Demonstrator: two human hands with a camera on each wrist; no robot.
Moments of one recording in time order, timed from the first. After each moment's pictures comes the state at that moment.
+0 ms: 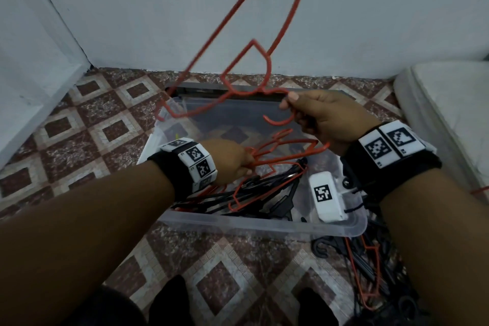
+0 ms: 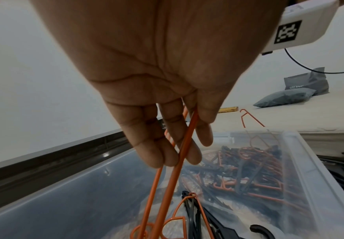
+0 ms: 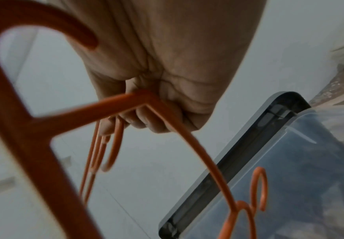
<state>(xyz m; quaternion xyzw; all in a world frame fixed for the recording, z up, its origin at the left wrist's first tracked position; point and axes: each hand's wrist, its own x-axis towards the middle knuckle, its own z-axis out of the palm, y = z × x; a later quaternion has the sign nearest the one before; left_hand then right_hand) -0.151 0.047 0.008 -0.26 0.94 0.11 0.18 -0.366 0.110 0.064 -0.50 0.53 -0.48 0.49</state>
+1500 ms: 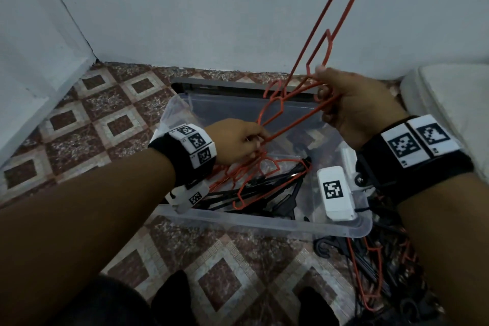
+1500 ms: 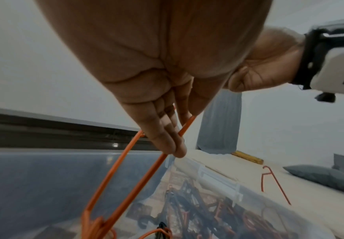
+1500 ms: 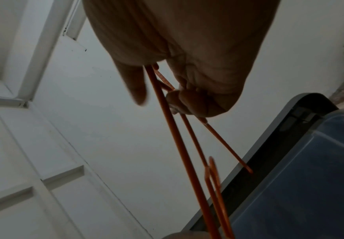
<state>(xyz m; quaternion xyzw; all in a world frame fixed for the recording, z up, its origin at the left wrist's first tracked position) -0.146 0.040 0.029 -0.34 0.90 0.26 0.01 -0.363 0.112 0.092 -0.33 0.59 -0.58 0.46</state>
